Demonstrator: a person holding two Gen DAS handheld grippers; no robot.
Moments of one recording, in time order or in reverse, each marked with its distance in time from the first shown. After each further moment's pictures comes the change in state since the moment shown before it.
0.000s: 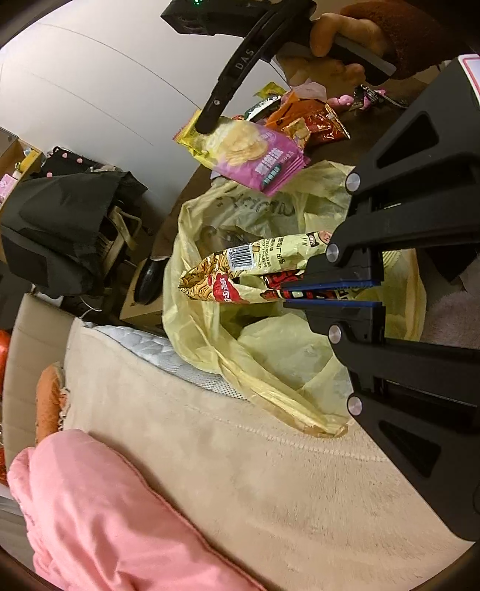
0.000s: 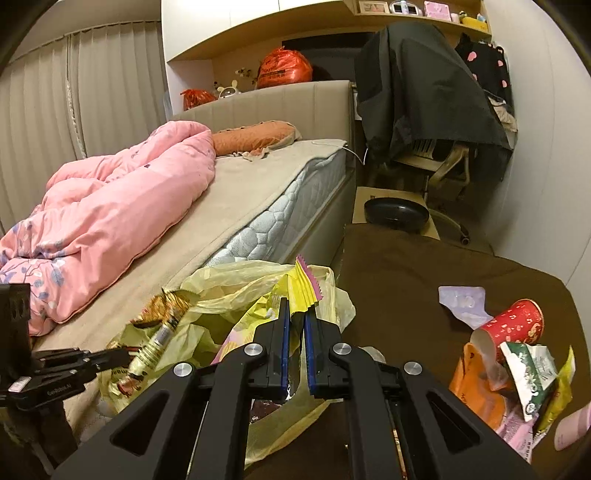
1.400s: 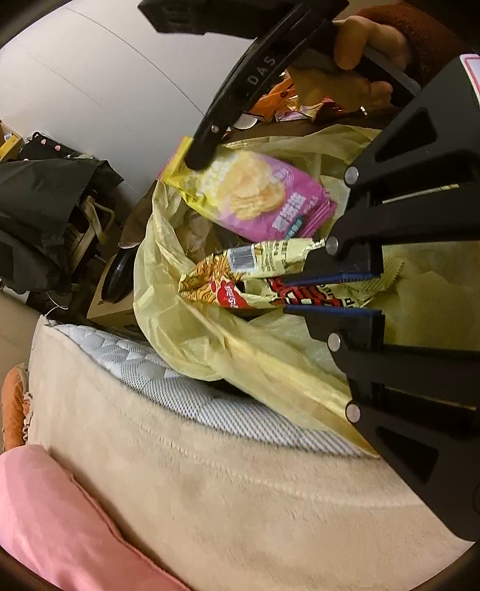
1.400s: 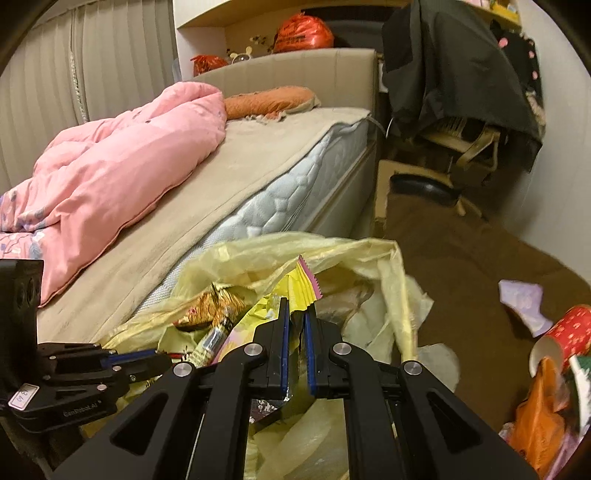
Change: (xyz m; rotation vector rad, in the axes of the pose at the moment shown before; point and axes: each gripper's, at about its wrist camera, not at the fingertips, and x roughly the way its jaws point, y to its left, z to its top) left arm 0.072 0.009 0.021 -0.029 0.124 -0.015; right arm 0.079 0.029 -0.006 -0.067 0.098 -0.001
